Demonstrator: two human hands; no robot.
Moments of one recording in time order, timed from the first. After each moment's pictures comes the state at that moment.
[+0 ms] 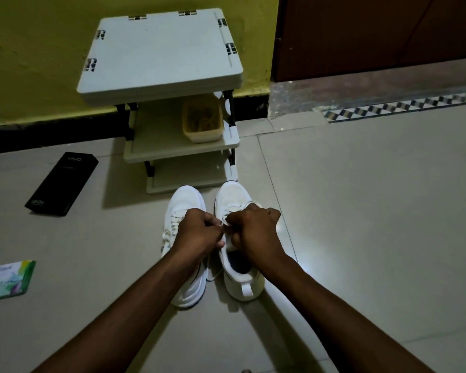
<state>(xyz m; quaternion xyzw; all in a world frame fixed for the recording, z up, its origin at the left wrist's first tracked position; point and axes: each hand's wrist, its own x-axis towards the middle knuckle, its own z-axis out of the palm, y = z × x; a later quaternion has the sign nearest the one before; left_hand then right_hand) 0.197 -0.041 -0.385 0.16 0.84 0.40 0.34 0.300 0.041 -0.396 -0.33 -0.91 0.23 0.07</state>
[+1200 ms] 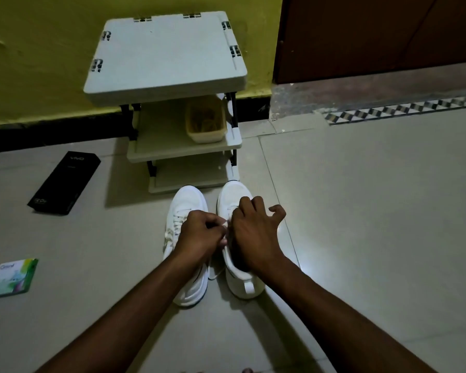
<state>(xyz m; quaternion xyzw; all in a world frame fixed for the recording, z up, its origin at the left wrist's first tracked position) 0.198 -0.049 -0.393 0.19 0.79 0.46 0.36 0.296 0.029 -0.412 -0.35 -0.93 0.05 0.07</state>
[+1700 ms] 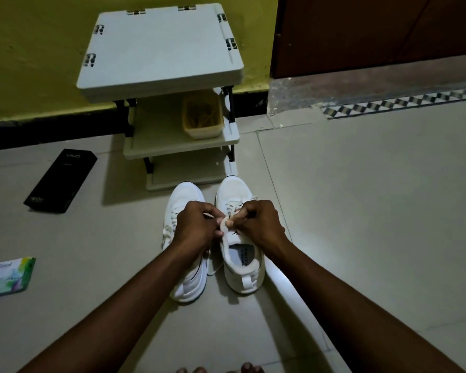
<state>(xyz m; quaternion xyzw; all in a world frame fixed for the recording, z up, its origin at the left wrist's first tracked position) 0.189 -0.042 -0.390 0.20 0.84 0.40 0.32 0.302 0.060 -0.423 -0.43 -0.71 0.54 0.16</state>
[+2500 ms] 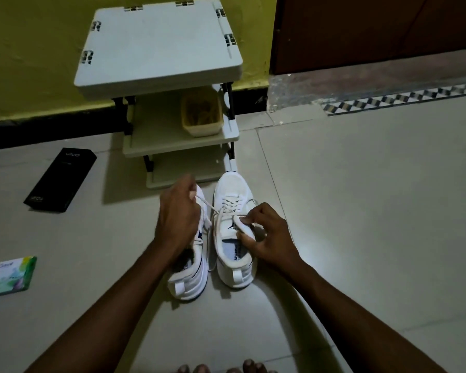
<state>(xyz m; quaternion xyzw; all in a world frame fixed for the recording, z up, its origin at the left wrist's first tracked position) 0.160 -0.047 -0.382 0.38 0.84 0.37 0.05 0.343 0.053 -0.460 -0.25 -0.82 0.41 0.32</state>
